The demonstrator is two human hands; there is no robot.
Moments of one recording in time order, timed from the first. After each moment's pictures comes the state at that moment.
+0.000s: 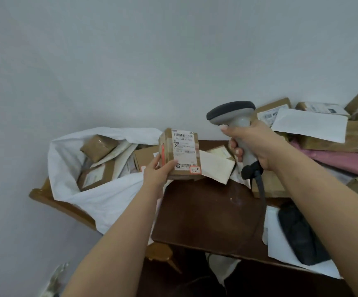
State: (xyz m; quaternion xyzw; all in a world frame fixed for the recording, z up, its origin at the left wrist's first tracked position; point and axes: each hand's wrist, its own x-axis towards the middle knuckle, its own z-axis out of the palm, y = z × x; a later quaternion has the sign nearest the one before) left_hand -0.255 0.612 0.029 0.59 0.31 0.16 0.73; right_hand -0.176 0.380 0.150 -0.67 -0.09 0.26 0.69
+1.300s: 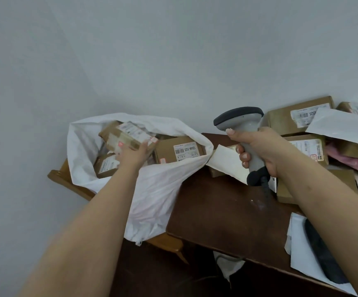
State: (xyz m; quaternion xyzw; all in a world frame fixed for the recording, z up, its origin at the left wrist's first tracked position) left_hand -0.274 0.759 0.037 0.69 0.50 0.21 0.47; right_hand -0.178 0.446 0.137 -0.66 -0.06 0.33 0.68
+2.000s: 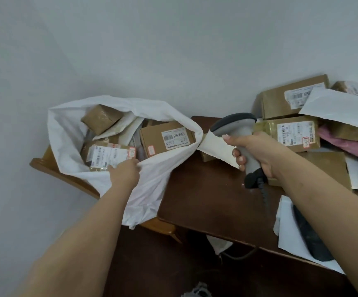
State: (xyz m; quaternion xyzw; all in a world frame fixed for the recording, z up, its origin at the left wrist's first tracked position) left_hand -0.304 0.725 -0.022 0.91 0.41 -0.03 0.07; right_hand -0.169 0.429 0.097 -0.68 0.00 0.38 0.63
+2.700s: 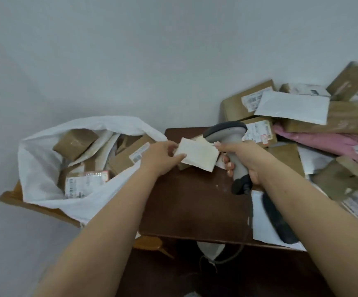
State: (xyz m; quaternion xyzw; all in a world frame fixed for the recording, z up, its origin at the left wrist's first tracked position) left_hand -0.218 0.595 0.052 0.96 0.16 0.03 0.22; right_hand -0.173 0.367 0.089 -0.62 0.06 0.36 0.69
